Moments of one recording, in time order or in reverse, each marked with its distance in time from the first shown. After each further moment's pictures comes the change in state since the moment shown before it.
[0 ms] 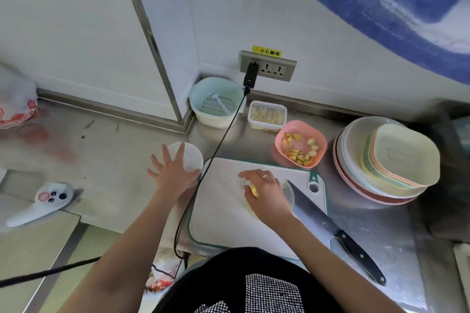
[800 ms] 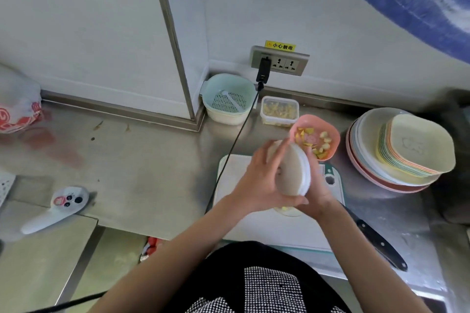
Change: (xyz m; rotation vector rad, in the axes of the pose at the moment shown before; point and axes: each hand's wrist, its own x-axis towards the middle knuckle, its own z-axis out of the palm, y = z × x) left_hand -0.101 0.091 -0.015 -0.528 -0.108 0.931; right_hand -0.002 -0.035 -0.045 1.556 -0.100 0.524
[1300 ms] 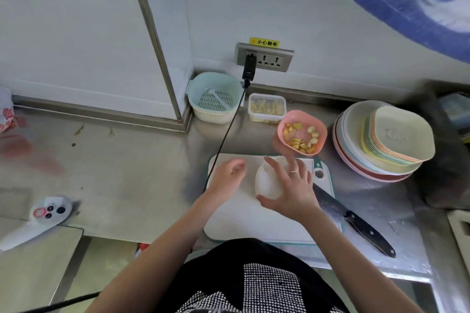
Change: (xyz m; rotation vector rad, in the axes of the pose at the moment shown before) left_hand 0.004 -0.072 0.001 -0.295 0.069 -0.569; right_hand 0.013 0.042 -0.044 -1.826 0.383 -0.331
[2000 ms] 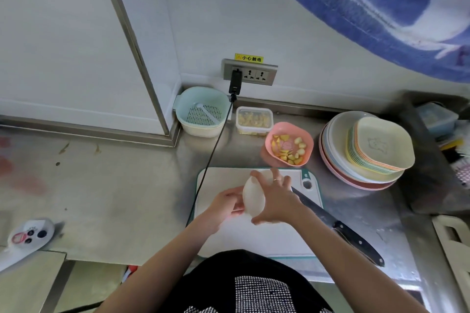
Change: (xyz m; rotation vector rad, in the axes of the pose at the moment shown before) left_hand -0.013 0.002 0.022 -0.480 -0.237 -0.388; right_hand 0.023 -0.001 -0.010 -0.040 -0.336 0.073
